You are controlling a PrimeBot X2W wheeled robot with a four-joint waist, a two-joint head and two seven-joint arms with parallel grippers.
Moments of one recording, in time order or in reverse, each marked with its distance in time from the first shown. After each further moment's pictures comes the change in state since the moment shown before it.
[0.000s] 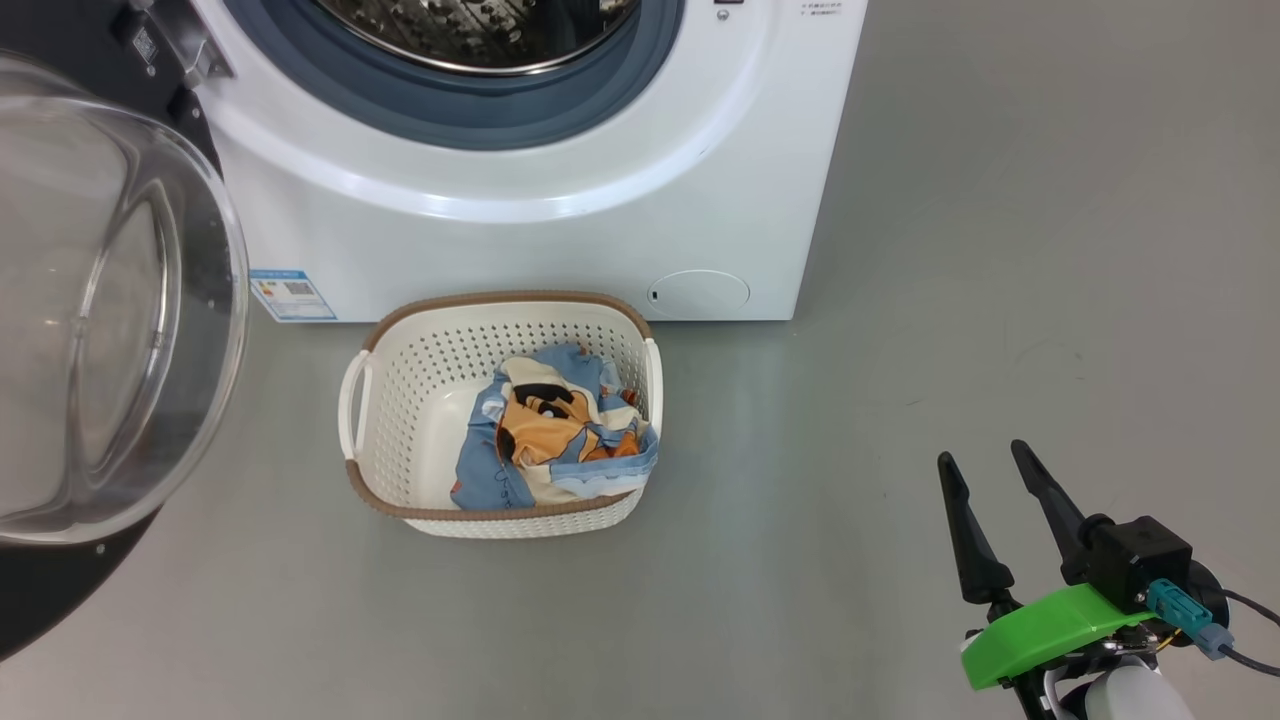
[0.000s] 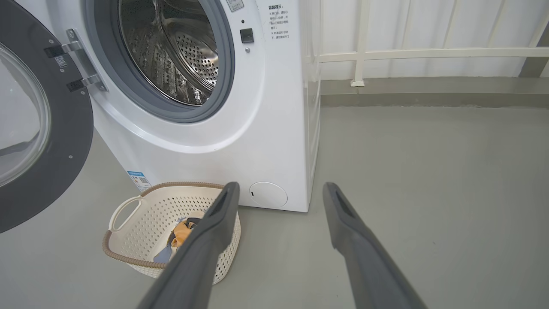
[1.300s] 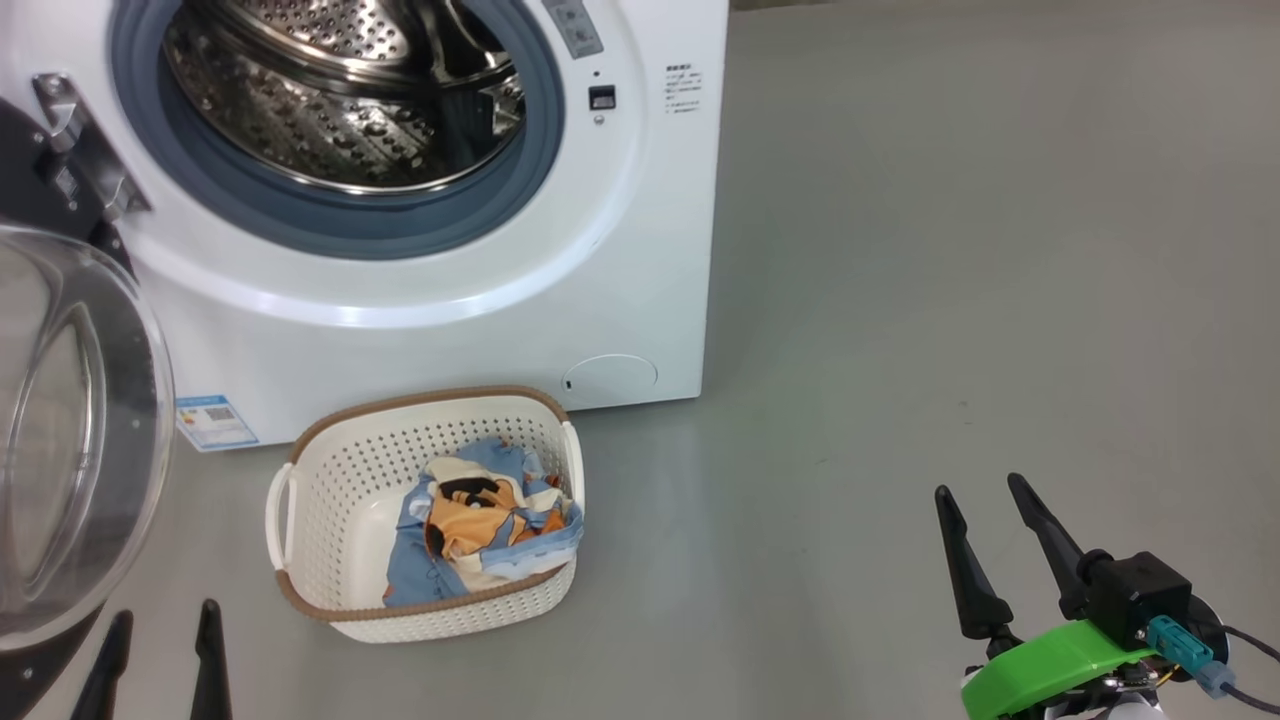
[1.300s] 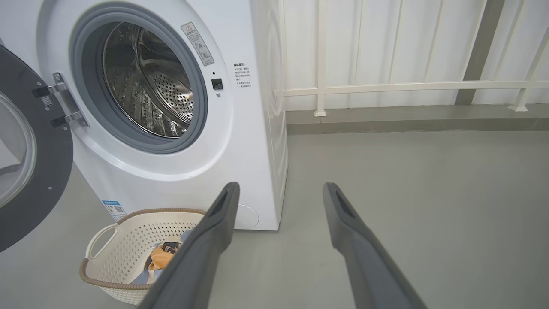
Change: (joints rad) left arm 0.381 -0.052 -0.442 -0.338 0.025 0.000 0.000; right arm 0.064 0.001 0.016 -0.041 0.011 0.000 0.000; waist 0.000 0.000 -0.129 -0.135
